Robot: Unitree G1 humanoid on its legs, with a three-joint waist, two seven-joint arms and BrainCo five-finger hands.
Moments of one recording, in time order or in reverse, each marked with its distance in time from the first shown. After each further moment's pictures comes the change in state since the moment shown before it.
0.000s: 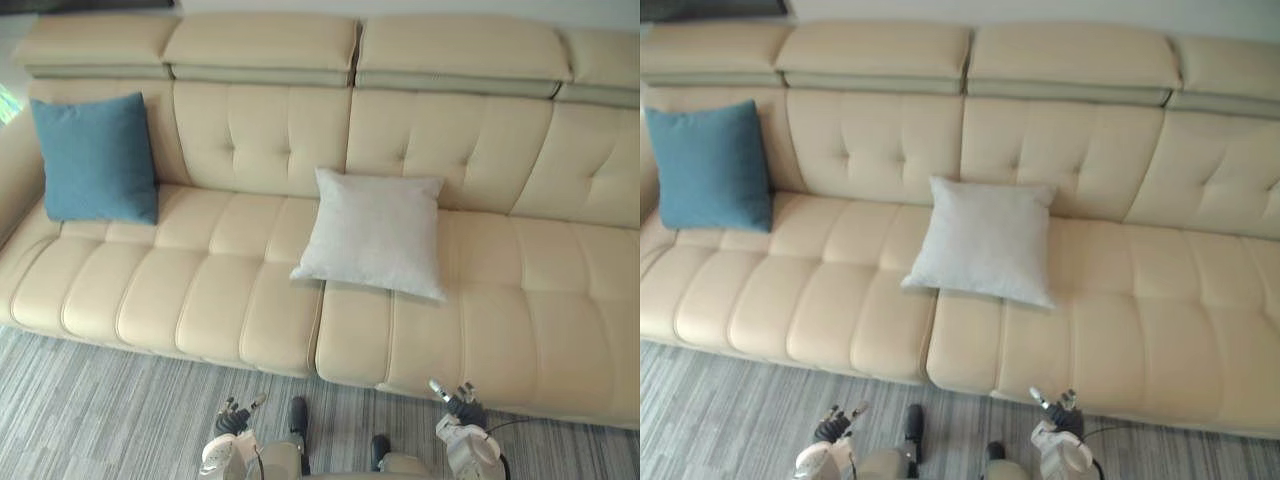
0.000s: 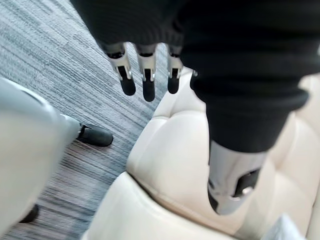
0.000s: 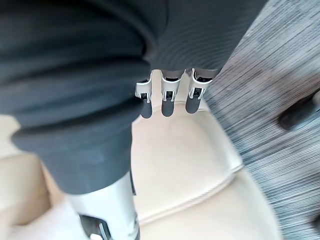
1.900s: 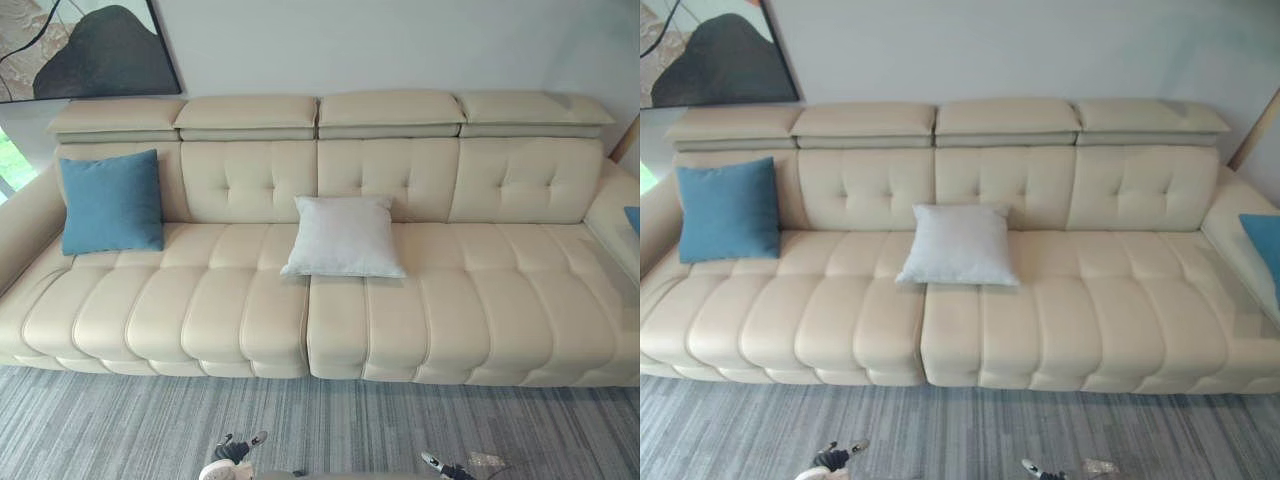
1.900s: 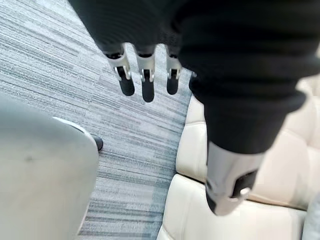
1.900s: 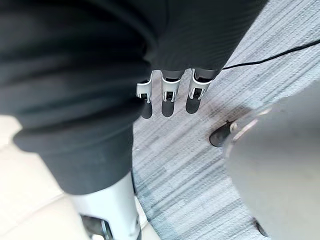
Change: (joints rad) left arm -0.001 0.041 0.023 0.124 0.117 0.057 0.001; right arm -0.030 -0.036 -0.181 0.319 -0.146 0.093 0.002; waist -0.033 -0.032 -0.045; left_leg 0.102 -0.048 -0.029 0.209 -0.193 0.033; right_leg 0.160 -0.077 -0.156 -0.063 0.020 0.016
